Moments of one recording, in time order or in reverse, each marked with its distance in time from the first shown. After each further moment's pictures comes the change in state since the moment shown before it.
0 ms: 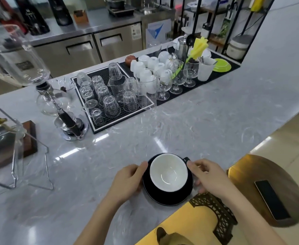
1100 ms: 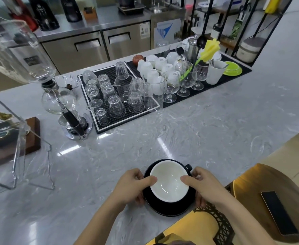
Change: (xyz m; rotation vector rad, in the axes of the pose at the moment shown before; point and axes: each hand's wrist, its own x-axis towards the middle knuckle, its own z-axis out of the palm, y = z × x) left_hand 0.011 -0.004 0.006 -0.149 -0.093 -0.138; right_hand 0.019 -0.003 0.016 -0.090 -0.209 0.065
